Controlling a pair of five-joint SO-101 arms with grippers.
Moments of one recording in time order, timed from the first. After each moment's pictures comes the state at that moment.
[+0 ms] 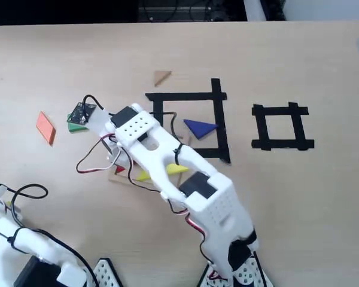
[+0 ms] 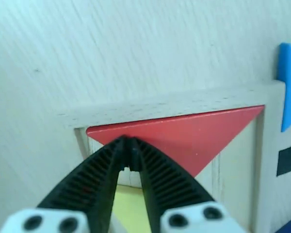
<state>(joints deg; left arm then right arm) -66.7 -29.3 69.9 37.9 -8.4 -42.4 35.3 -13.0 70.5 25.1</state>
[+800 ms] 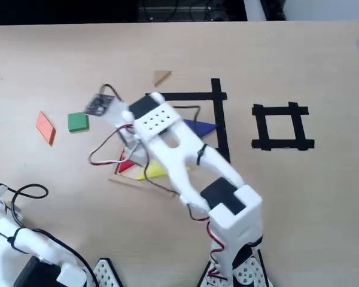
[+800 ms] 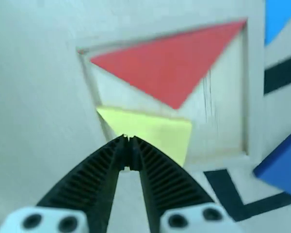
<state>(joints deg) -66.5 -29.3 69.9 37.9 -8.4 -37.5 20.0 -4.2 81.6 24.4</state>
